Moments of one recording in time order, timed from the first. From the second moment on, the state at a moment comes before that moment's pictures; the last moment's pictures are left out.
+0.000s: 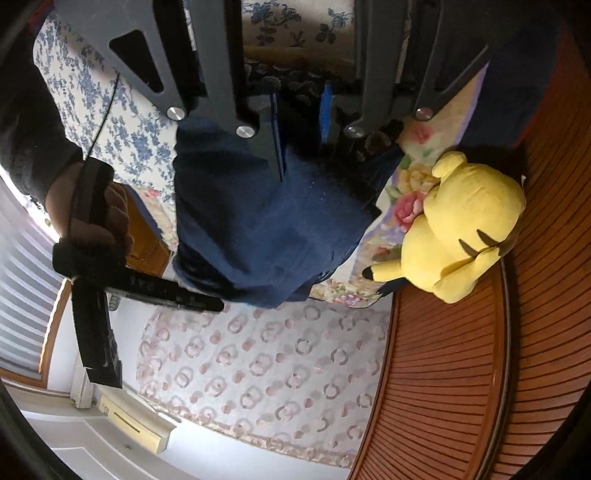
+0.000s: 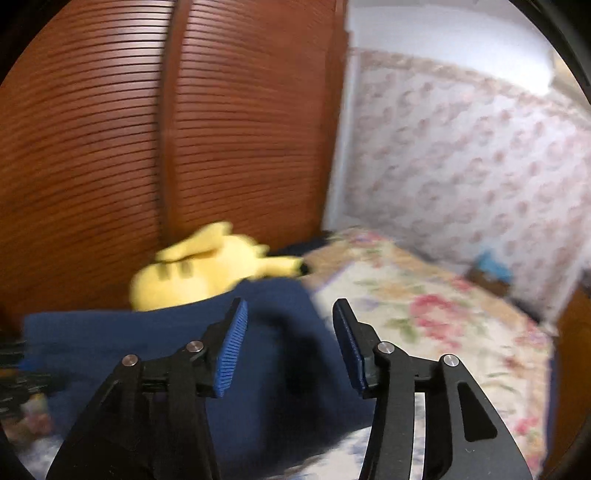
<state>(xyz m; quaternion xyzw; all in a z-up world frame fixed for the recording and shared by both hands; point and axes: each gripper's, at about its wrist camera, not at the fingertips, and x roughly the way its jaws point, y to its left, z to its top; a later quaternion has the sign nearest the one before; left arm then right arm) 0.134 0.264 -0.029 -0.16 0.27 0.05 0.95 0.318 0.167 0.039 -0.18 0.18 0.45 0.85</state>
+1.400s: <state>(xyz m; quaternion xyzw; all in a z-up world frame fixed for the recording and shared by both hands) 0.066 0.171 0.009 -0.04 0.24 0.05 0.97 0.198 0.057 0.023 -0.12 0.21 0.46 0.86</state>
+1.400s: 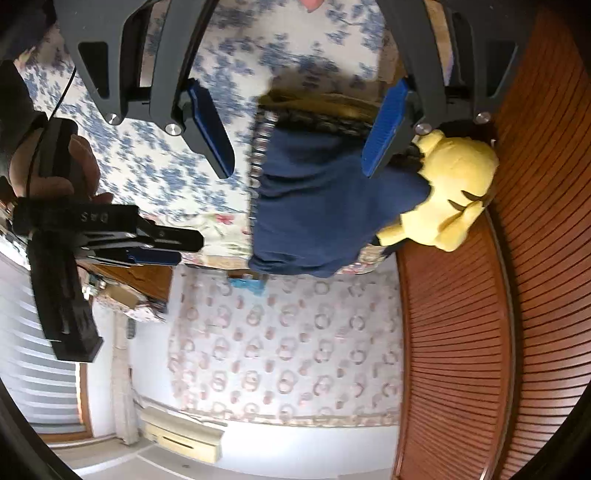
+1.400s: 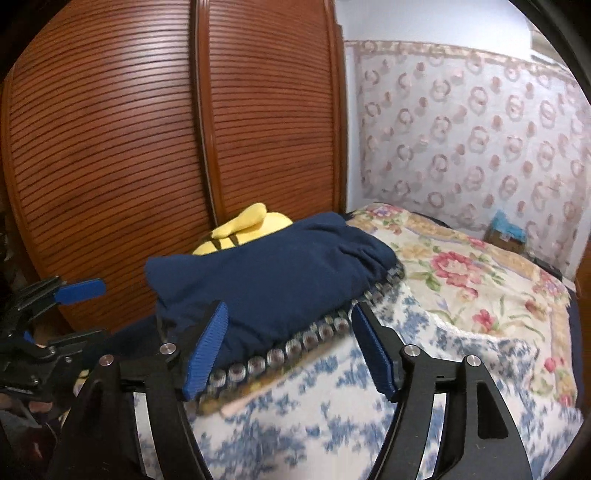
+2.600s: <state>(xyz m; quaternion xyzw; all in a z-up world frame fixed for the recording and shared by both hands) 0.055 0.025 0.052 -0.02 0.21 -0.02 0.98 0.064 -0.190 0.038 -0.04 0.14 0.21 0.97</state>
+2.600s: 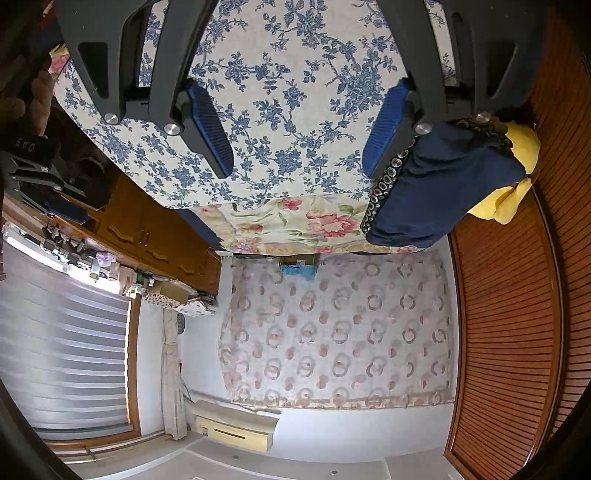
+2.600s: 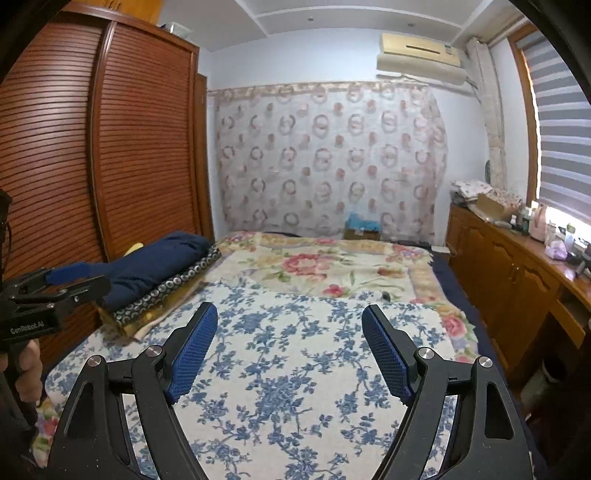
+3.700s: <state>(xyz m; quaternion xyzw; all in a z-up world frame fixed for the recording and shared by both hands) 0.054 0.019 0.053 -0.03 0.21 -0.02 0.98 0.062 -0.202 0.039 -0.03 0.14 0.19 0.97</state>
